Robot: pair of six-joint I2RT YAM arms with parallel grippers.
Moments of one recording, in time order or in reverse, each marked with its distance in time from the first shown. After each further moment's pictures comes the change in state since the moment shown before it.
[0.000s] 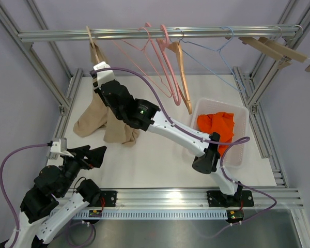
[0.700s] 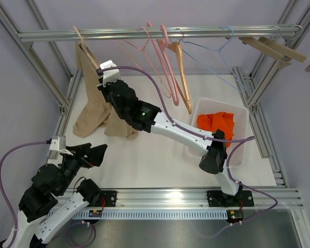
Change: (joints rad) left arm 0.000 0.034 0.036 0.028 0.023 -0.007; right arm -0.025 -0.074 -0.238 0.306 -0.005 -0.025
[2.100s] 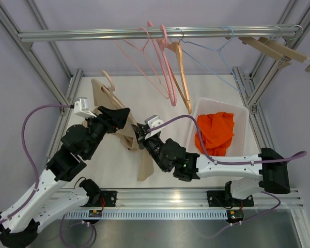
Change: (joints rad) left arm 0.000 0.586 0.116 0.570 0.018 -0.181; right arm 0.237 -0.710 -1.258 0.759 0.137 -0.019
